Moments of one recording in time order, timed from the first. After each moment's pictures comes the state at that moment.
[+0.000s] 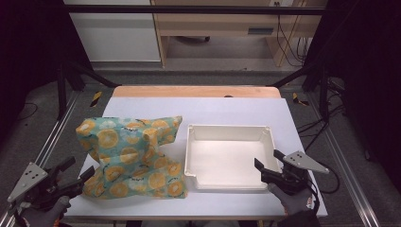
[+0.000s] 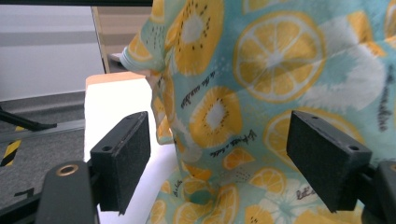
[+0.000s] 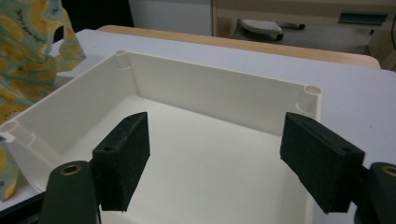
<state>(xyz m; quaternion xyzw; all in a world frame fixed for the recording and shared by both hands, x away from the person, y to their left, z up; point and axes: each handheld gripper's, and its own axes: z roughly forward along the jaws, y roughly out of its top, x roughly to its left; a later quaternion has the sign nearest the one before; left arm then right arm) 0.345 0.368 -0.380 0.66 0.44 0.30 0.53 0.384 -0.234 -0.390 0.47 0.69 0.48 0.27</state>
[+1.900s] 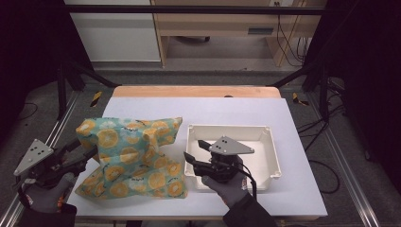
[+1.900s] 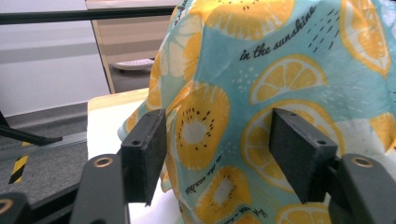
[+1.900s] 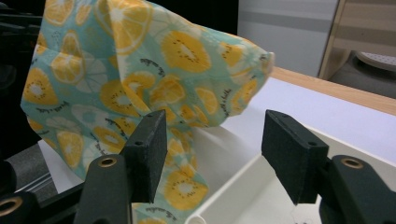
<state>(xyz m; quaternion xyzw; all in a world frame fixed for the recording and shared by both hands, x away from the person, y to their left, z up) 0.384 0.354 -0.345 0.68 0.43 0.31 0.51 0.405 -0.071 -0.349 0.33 0.74 0.56 0.18</state>
